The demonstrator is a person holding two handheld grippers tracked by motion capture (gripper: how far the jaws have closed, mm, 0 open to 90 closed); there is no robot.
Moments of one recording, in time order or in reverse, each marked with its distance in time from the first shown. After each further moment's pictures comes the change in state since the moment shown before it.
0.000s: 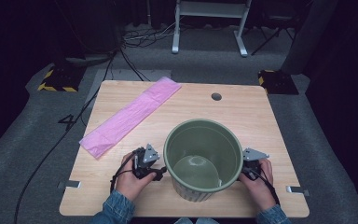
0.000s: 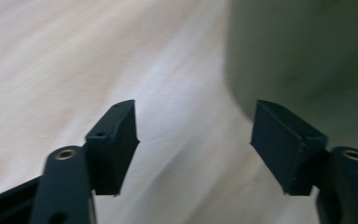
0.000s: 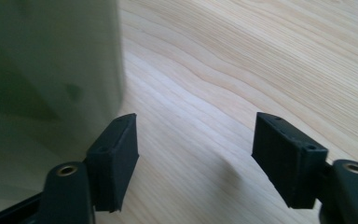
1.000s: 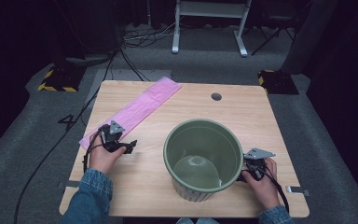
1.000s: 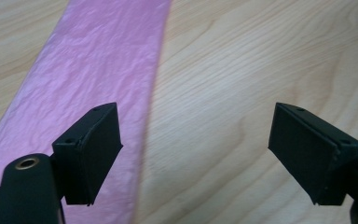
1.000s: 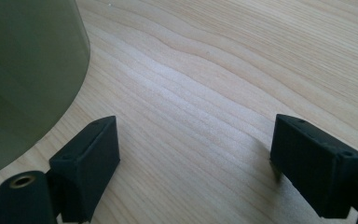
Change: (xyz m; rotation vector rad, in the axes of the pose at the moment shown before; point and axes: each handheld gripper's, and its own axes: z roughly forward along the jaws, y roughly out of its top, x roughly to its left) left arm 0.127 -0.024 -0.015 0.024 0.166 -0.182; right arm -0.023 -0.018 0.003 0.024 0.025 0.072
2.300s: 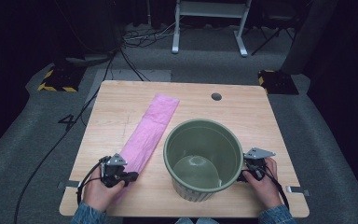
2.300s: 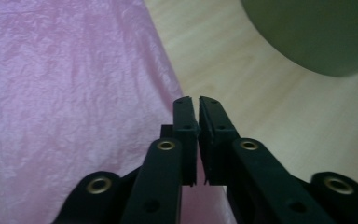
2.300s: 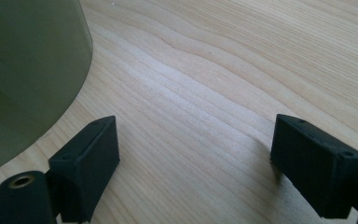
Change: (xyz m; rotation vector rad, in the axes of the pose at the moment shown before) left arm -0.092 -0.051 -0.069 0.156 -0.327 -0.048; right arm -0.002 0.000 0.000 0.001 0.016 -0.015
